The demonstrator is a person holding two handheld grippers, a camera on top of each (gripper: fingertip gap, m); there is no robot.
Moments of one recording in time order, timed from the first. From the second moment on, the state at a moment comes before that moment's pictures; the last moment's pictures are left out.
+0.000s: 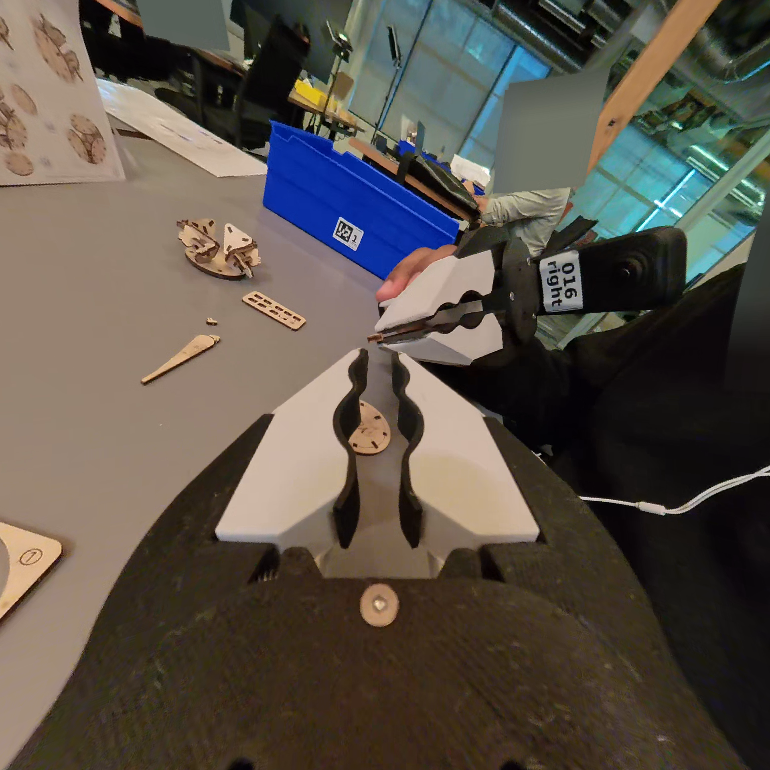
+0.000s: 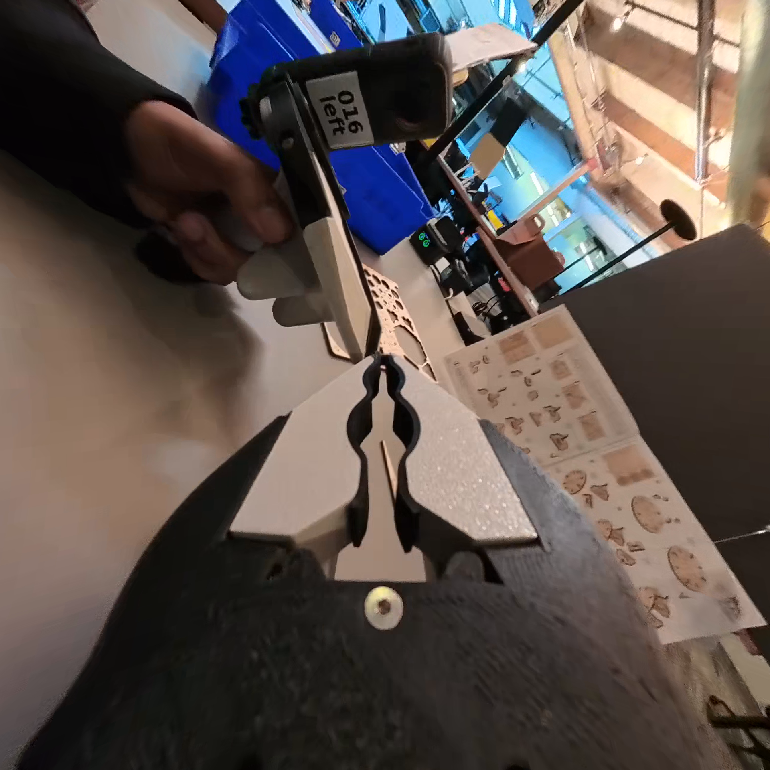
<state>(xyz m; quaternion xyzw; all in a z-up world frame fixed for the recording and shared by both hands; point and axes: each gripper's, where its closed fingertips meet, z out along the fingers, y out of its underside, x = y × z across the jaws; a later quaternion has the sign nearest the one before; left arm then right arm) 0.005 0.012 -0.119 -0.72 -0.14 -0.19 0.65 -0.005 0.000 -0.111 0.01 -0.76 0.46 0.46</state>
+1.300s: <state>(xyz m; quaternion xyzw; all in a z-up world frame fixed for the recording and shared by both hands) 0.025 0.002 -0.093 -0.63 -0.13 -0.38 0.67 0.025 -0.012 -0.092 0.09 -0.71 0.51 0.47</state>
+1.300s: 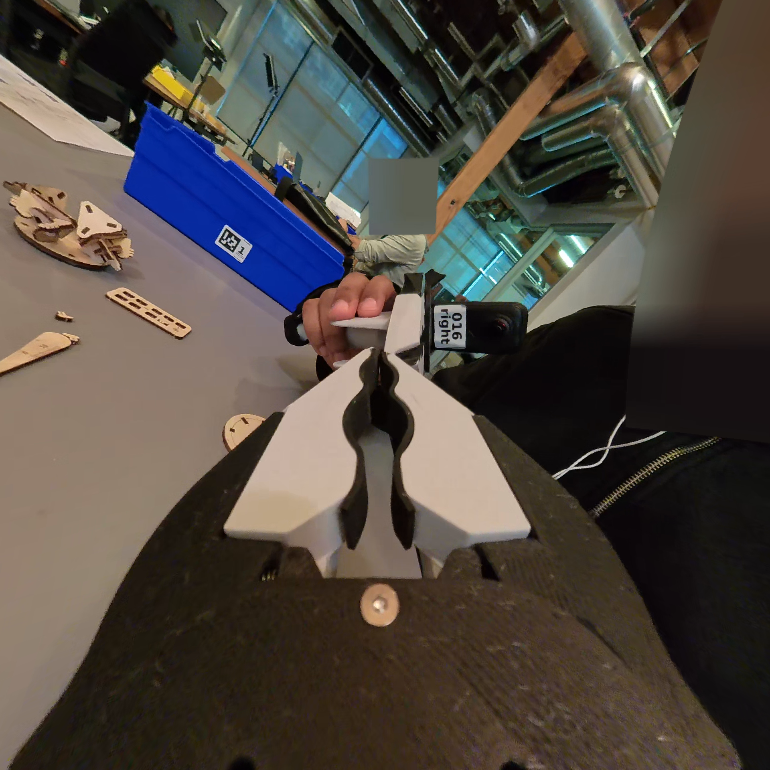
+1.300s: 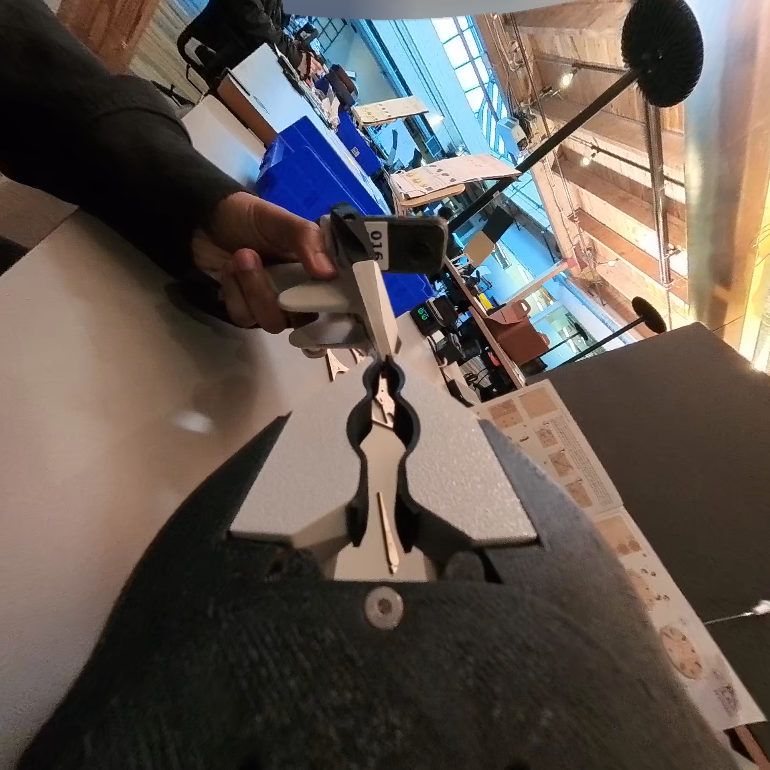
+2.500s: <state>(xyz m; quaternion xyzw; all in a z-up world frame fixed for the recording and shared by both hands) -0.009 -0.009 -0.092 -0.62 -0.18 -0.30 0.70 -0.008 0.012 -0.090 -0.04 -0.72 0.54 0.44</state>
